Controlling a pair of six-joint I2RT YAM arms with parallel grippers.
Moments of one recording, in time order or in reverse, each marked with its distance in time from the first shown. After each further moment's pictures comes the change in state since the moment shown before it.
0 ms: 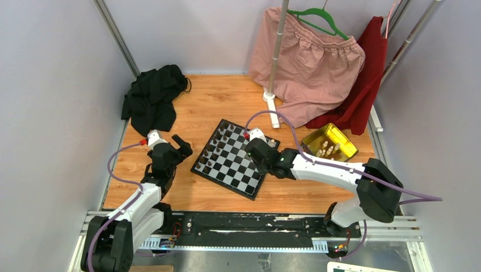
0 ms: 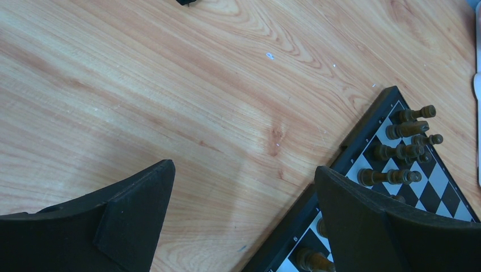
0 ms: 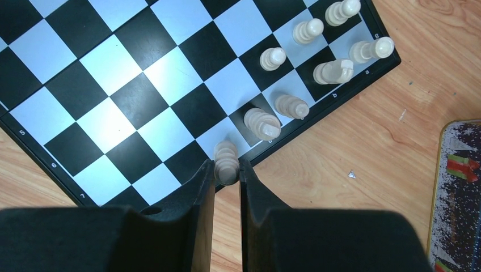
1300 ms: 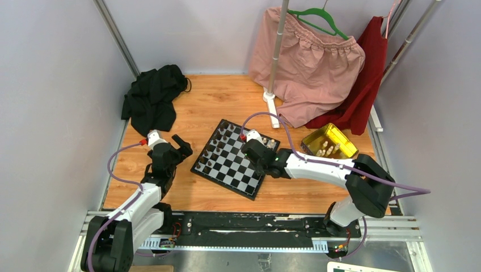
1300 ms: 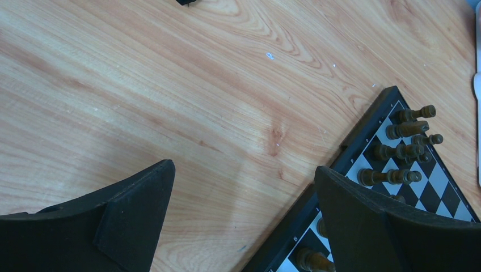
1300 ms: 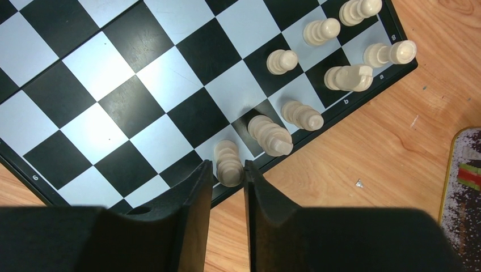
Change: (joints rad) left arm 0.000 0.000 0.000 0.000 0.000 0.000; right arm 0.000 0.084 0.008 0.031 0.000 -0.011
